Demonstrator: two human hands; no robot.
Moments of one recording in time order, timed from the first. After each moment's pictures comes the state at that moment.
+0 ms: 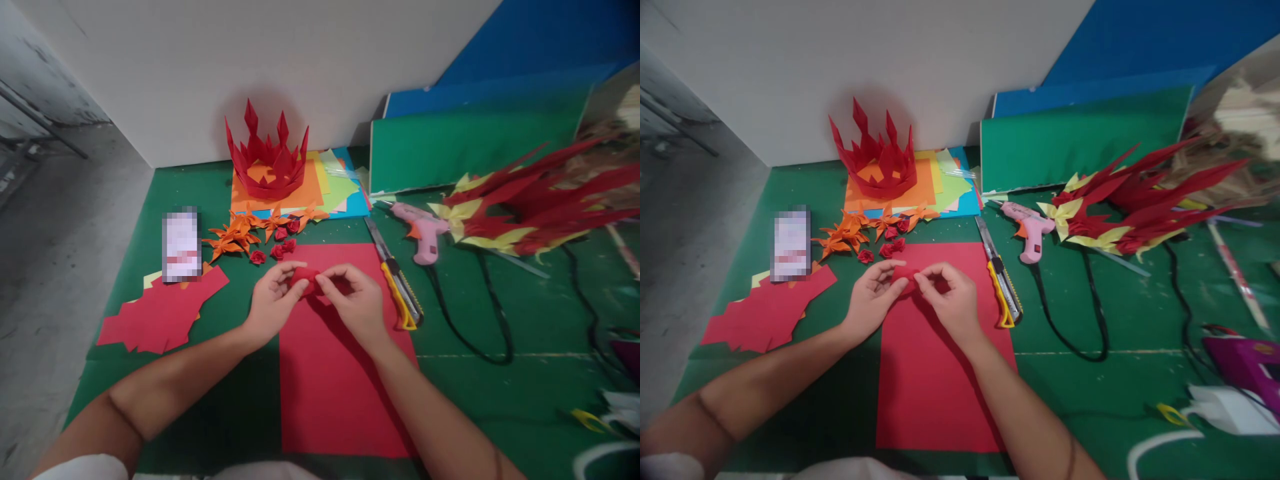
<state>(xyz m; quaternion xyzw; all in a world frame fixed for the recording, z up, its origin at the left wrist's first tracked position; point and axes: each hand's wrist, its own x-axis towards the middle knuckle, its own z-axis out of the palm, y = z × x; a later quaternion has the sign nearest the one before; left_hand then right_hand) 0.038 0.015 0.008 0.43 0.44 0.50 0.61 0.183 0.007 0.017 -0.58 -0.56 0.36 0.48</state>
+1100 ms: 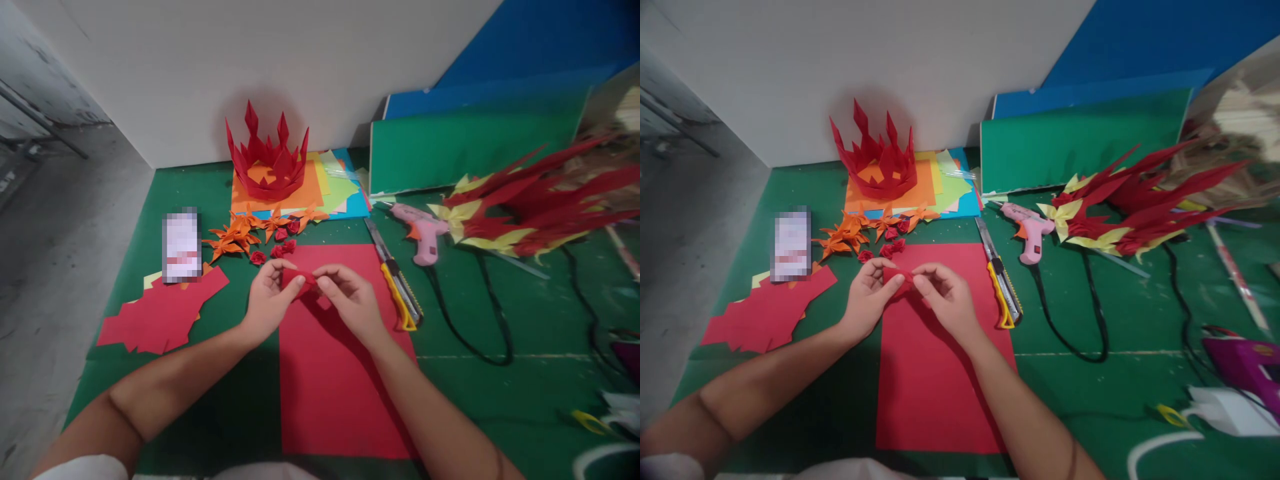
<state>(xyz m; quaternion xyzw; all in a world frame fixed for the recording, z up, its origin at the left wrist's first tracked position) 0.038 0.019 0.010 0.37 0.45 0.54 0.61 0.183 0.009 0.014 -0.52 -0.50 0.50 0.48</state>
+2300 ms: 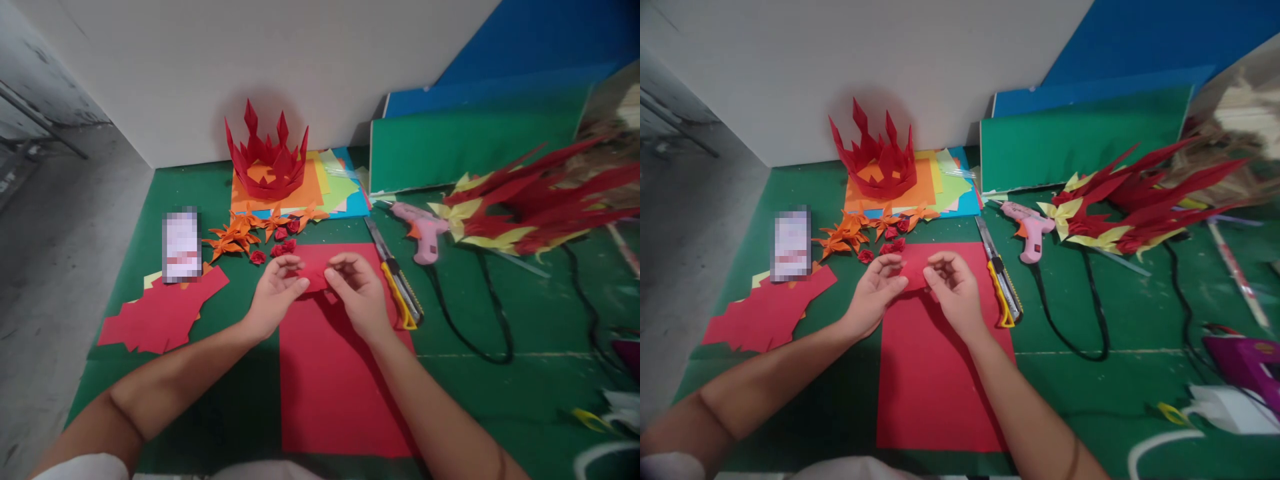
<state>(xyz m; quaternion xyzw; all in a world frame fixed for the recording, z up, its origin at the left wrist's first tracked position) 0.040 0.020 0.011 0.33 0.41 0.52 0.68 0.187 0.013 0.011 -0.53 -0.46 0.46 0.54</state>
